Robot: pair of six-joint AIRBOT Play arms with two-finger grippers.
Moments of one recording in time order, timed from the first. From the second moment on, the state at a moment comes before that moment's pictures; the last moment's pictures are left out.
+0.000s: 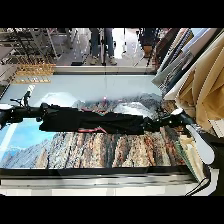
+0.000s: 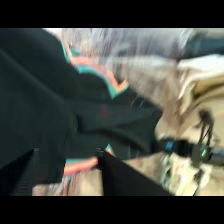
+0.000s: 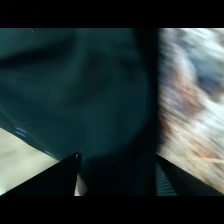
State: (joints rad) left arm 0.34 -1.74 1.42 0.56 -1.23 -1.13; right arm -0.17 -1.79 1.27 -0.70 1.16 1.19
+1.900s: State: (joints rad) left arm 0.15 -1.57 1.54 1.01 -1.42 -1.30; right arm 0.54 -1.90 1.99 -0.96 0.92 1.45
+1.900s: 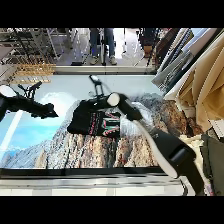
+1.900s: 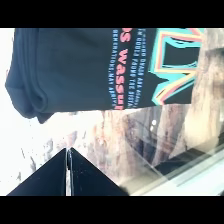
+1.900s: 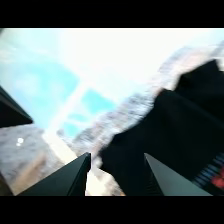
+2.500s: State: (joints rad) left arm 0.00 -1.83 1.54 1.01 -1.15 -1.26; right arm 0.17 -1.56 1.27 -0.89 1.06 1.51
